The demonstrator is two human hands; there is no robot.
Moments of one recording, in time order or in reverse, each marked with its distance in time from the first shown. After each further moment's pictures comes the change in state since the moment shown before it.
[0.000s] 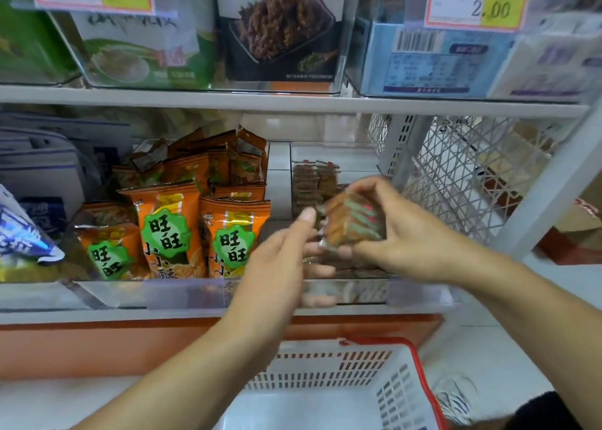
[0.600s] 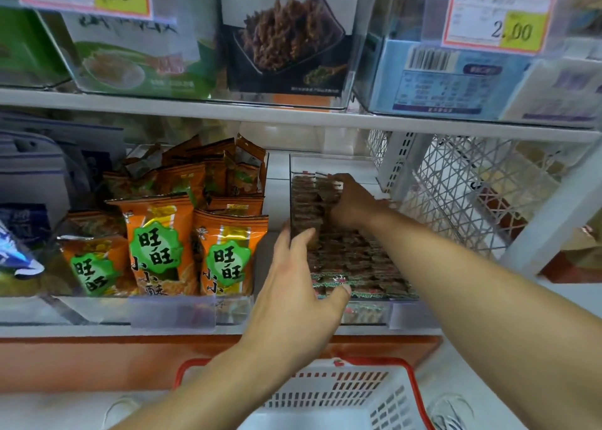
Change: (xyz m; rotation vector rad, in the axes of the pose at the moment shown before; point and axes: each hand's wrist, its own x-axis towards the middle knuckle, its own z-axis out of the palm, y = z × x) left_hand 0.027 -0.030 0.004 0.747 0.044 0.287; right_hand 0.162 0.024 0.020 0.018 0.148 0.364
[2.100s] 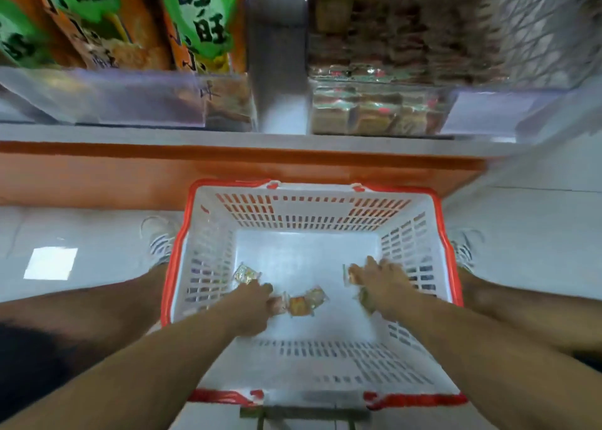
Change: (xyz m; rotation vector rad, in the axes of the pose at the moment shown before) left_hand -0.174 -0.260 0.107 0.676 -0.998 -0.495; right_hand -0.246 0.290 0.233 -1.037 -0.833 0.032
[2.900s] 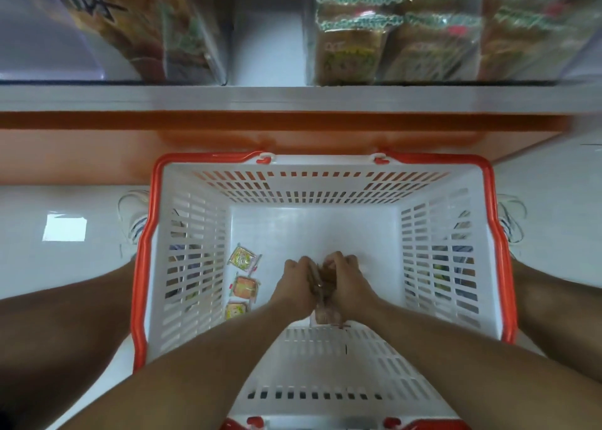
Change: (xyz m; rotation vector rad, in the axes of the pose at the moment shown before) left_hand 0.088 0.056 0.055 -0.692 0.096 -0.049; right_hand 0.033 -0.088 0.033 1.120 0.096 -0.013
